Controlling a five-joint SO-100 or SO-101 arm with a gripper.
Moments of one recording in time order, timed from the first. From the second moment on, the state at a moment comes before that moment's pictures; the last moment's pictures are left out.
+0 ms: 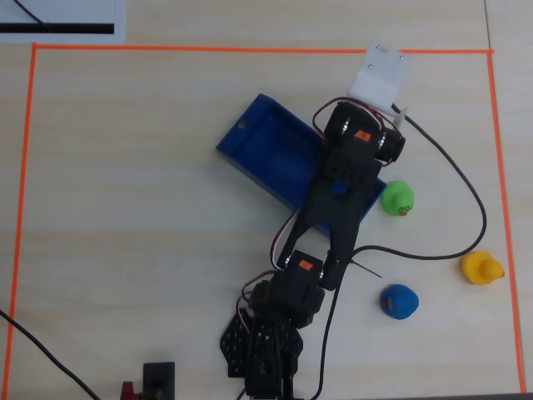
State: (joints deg) arm 27.3 84.9 59.0 89.9 -86.2
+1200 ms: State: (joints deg) arm 25.3 107.1 115.3 60.0 -86.2
